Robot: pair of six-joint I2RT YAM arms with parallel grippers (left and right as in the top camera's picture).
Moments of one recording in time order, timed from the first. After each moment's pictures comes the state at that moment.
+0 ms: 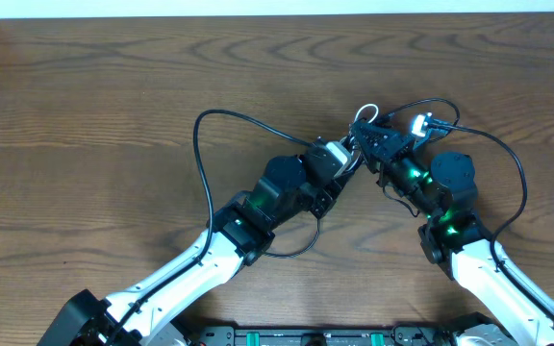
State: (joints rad) left arm -0.74 1.38 0.70 0.28 0.15 0.00; right arm 0.33 1.23 0.50 0.61 -0.35 1.51
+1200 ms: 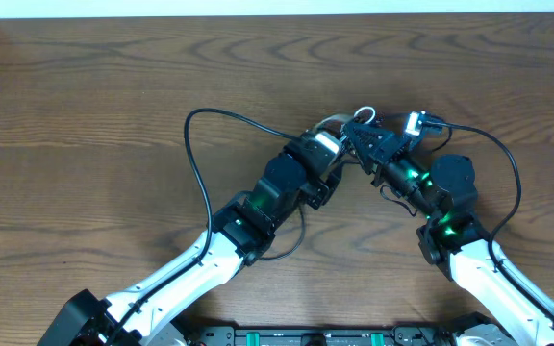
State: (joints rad) left arm -0.74 1.38 0.70 0.28 -0.05 -0.02; right arm 0.35 1.24 0.50 0.68 -0.40 1.54
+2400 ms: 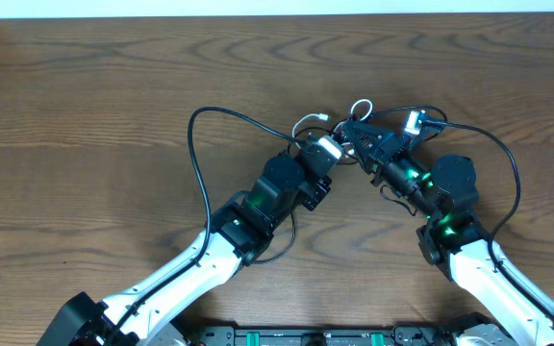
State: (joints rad) left arm -0.73 1.37 0.70 0.24 -0.05 0.09; right arm 0.35 1.24 0.50 0.69 -0.41 1.54
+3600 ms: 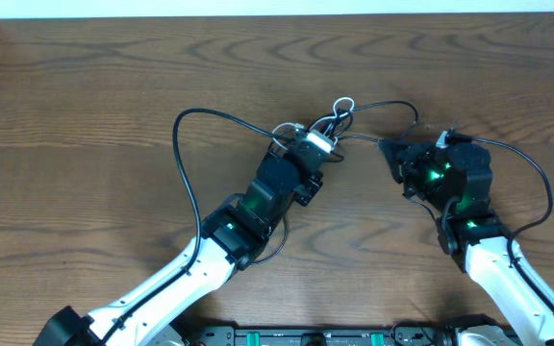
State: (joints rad) left arm -0.73 1.31 0.70 0.20 -0.20 0.09; right arm 0.15 1.24 0.50 0.29 -0.38 1.40
